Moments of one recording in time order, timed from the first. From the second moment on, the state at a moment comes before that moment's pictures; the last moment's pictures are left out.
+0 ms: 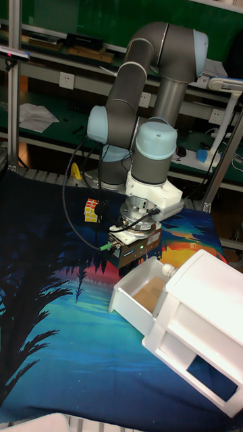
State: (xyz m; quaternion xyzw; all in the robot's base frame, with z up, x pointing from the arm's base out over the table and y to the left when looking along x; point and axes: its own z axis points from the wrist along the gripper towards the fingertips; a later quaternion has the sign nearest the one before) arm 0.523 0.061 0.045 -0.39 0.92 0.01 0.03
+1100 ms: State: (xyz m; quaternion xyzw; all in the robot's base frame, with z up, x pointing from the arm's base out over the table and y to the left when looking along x) arm 0.529 0.077 0.045 -0.42 0.91 0.00 0.02
